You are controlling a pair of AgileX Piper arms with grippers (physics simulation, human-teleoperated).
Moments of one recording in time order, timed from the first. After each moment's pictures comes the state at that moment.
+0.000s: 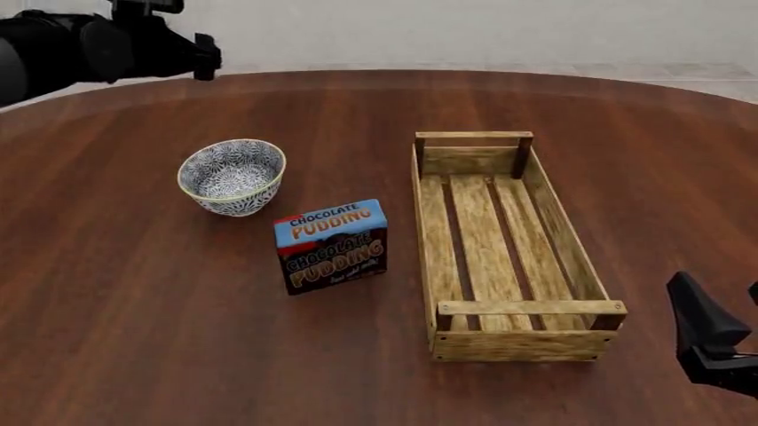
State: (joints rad) left arm -0.06 1.81 -1.51 0.16 0.12; right arm 0.00 0.19 0.00 -0.08 0.06
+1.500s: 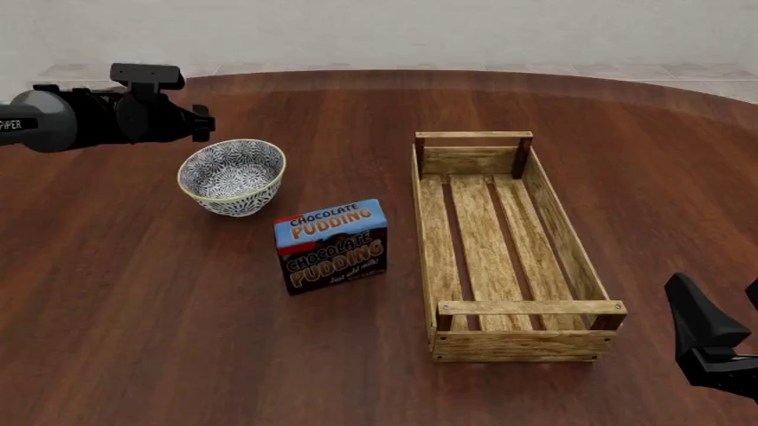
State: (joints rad) left arm 0.04 2.05 -1.49 0.06 0.07; right arm 0.01 0.18 0.00 -0.07 0.07
